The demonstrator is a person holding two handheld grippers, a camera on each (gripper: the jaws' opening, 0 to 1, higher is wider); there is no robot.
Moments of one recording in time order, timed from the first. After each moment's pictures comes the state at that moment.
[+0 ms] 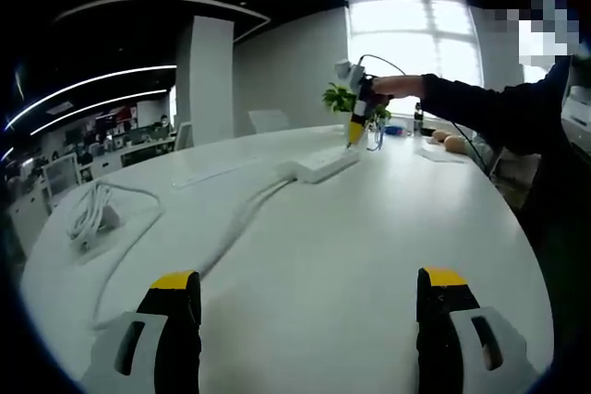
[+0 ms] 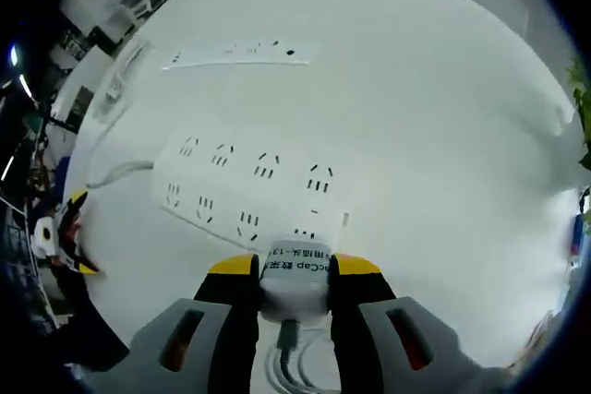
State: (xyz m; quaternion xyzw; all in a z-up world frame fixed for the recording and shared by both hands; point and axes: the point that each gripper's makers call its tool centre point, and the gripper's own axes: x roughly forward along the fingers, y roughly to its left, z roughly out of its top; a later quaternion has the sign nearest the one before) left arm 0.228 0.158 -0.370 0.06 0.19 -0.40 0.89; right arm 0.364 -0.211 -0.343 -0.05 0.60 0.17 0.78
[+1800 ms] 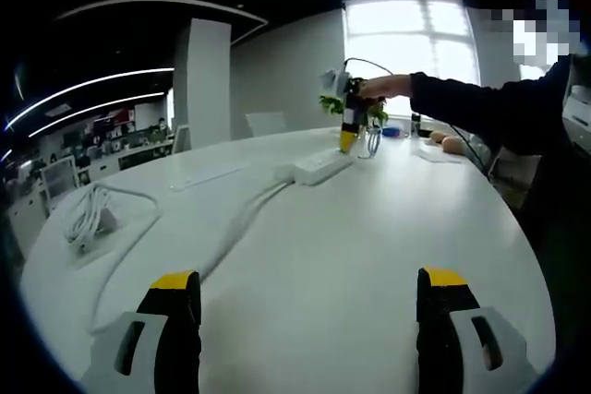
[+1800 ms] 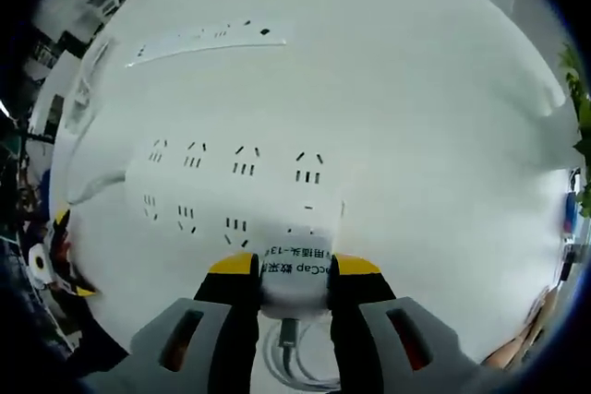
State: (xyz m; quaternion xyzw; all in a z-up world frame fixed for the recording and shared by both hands) left arm 0.229 0.157 -0.369 0.06 0.18 -0.41 0.89; right arm 0.350 -0.204 -0.359 -0.05 0.65 0.11 0.75
